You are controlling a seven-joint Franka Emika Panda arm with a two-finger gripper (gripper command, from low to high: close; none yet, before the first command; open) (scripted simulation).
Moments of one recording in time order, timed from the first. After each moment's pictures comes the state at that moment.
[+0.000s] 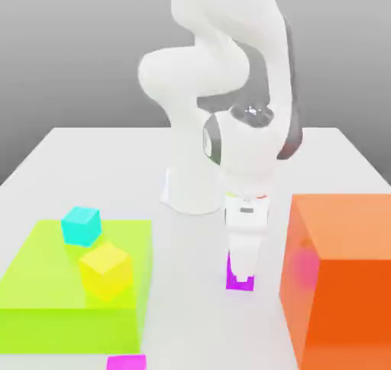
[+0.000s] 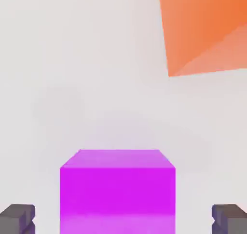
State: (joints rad) arm 0.32 0.20 0.00 -2.95 0.11 3.15 -0.46
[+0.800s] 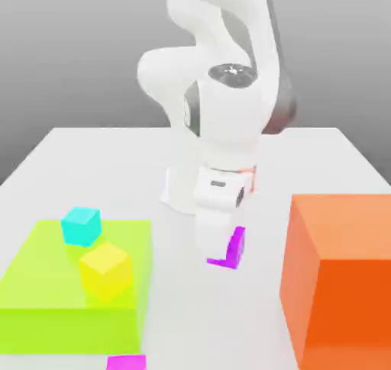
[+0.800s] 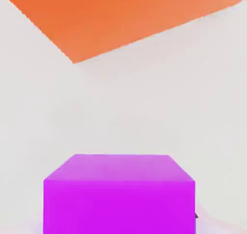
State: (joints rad) arm 0.16 -0.17 -0.14 -2.78 -0.04 2.63 -0.17
